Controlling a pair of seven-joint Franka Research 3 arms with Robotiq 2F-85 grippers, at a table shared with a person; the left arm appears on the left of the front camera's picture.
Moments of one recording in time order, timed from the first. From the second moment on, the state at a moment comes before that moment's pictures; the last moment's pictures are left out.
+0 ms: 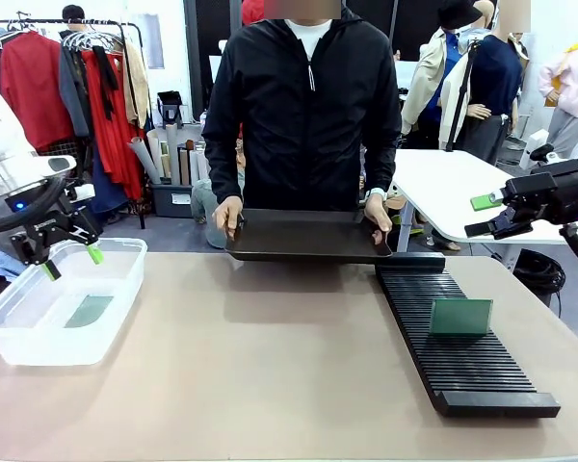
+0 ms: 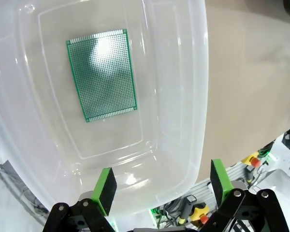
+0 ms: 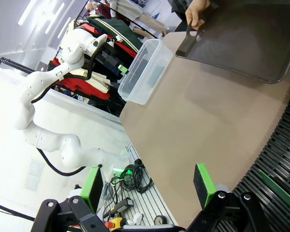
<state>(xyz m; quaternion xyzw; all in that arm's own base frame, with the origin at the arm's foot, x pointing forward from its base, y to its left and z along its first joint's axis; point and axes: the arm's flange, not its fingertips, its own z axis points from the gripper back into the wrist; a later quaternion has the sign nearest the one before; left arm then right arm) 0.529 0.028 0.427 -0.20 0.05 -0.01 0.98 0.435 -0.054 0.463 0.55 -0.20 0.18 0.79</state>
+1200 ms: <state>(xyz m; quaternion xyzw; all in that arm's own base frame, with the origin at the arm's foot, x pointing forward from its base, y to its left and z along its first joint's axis) 0.531 0.027 0.430 -0.20 0.05 -0.01 0.98 0.435 -0.054 0.463 0.55 -0.20 0.18 0.79</state>
